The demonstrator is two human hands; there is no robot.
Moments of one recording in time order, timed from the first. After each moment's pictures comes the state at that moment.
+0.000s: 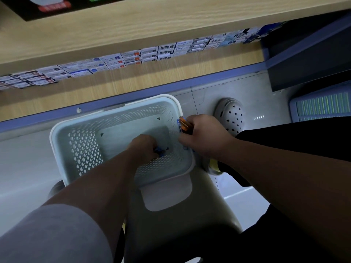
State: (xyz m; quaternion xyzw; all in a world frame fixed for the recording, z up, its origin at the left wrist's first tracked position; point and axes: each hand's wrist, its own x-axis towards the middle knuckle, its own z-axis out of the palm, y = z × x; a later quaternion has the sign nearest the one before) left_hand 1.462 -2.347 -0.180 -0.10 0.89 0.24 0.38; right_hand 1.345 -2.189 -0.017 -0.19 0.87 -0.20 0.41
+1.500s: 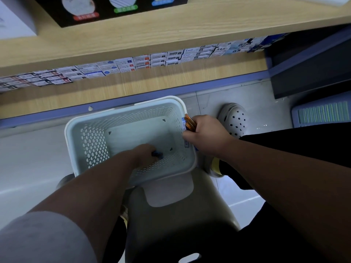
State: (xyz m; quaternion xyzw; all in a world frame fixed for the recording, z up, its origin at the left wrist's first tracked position) left_hand 1.485 -2.357 -0.173 -0.12 0.81 0.32 0.47; right_hand 1.346 -2.193 -0.014 -0.16 0.87 -0.21 0.42
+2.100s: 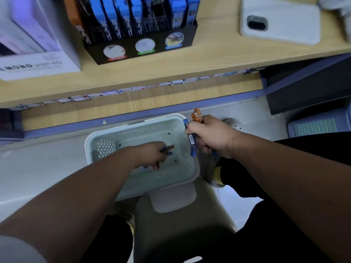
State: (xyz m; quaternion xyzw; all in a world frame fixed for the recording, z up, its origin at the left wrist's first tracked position) left_hand 1.448 -2.380 -0.079 -0.16 0.73 0.47 0.47; right_hand 1.330 -2.214 0.040 -0.02 0.76 -0.39 0.52
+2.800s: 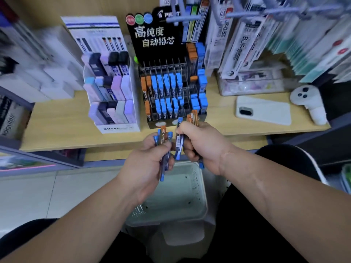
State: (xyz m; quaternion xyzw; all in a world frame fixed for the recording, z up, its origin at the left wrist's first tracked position) left_hand 1.448 -2.381 0.208 -0.37 0.49 0.79 -0.06; right_hand 1.329 -2.294 0.213 -0.06 0.68 -0.55 0.48
